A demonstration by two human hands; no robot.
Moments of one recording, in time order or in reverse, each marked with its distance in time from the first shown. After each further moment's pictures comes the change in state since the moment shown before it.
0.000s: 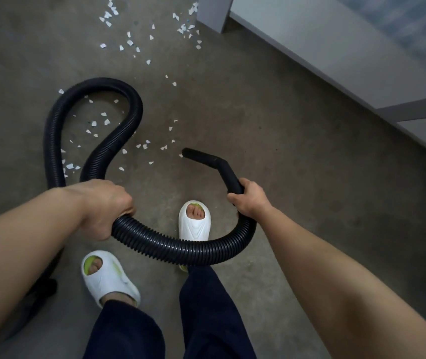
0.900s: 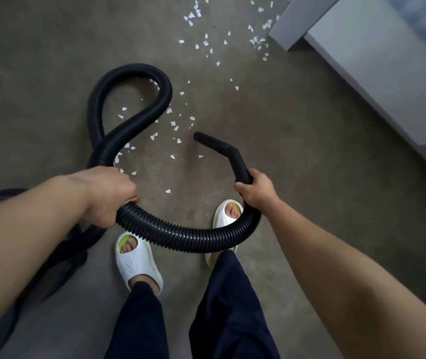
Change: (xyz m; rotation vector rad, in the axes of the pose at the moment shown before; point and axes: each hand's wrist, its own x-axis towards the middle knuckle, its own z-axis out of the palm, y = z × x) left_hand -0.091 -0.074 0.118 -0.055 0.130 -0.088; right_hand -0.035 -0.106 0.103 -0.106 0.071 -0.106
